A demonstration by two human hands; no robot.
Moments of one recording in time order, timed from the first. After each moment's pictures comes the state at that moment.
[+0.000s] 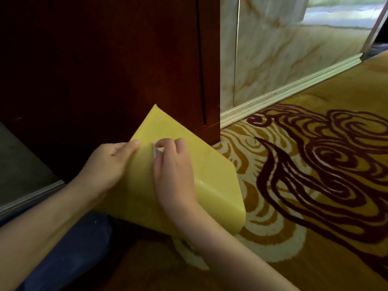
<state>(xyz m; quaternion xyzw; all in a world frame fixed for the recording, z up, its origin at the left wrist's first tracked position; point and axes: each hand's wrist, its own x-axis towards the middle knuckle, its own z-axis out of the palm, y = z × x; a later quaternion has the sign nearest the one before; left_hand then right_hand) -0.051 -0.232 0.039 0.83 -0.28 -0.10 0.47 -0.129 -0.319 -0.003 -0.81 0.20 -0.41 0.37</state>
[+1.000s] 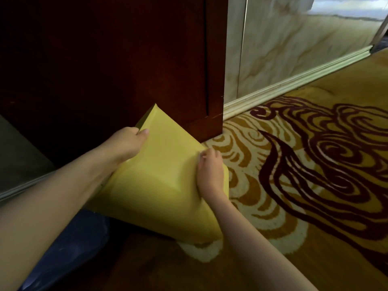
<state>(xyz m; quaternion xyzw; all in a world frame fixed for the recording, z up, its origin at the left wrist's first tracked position) -0.002 -0.274 0.017 0.91 -0.22 -0.18 0.31 -0.106 -0.396 -0.118 -0.75 0.40 -0.34 0.40</state>
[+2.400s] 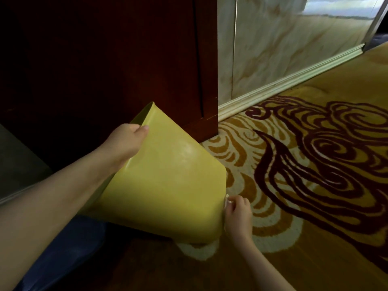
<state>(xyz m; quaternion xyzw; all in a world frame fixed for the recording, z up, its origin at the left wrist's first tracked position) -0.026 -0.282 0.025 0.87 -0.25 -0.15 0.39 -0.214 -0.386 -0.182 -0.73 0.50 -0.26 0.39</state>
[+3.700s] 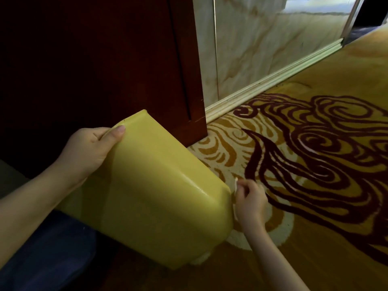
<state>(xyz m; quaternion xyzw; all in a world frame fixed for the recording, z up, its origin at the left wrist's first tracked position) -0.038 -0.255 0.043 0.81 -0.40 -0.05 0.42 -0.240 -0.419 -0.126 -0.66 0.54 -0.34 0.39</state>
